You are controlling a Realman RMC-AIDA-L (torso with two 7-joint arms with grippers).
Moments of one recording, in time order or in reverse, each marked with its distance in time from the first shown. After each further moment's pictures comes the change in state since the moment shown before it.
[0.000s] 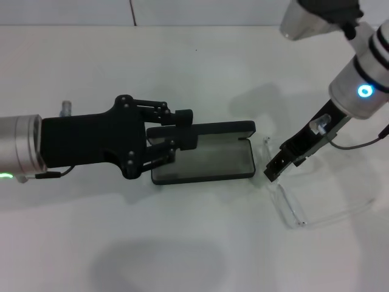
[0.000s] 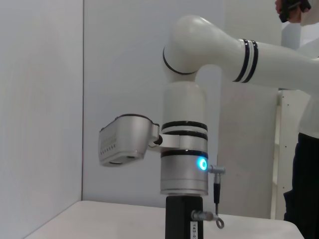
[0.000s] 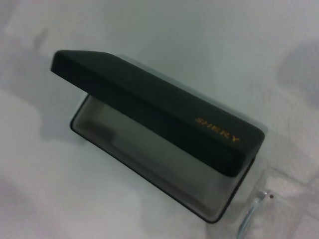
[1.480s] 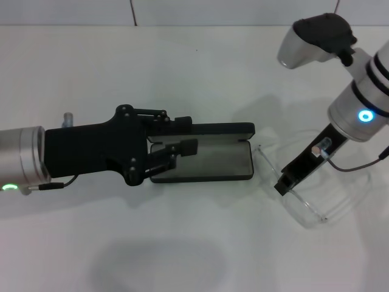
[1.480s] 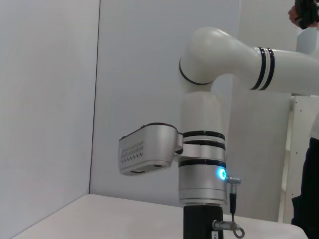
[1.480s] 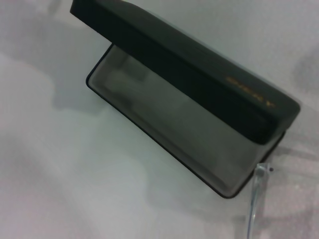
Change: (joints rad) left arm 0.025 -0.015 0.000 -0.027 0.001 -0.022 0.007; right arm -0.048 -0.004 -0.073 0.033 0.068 0.038 -0.088
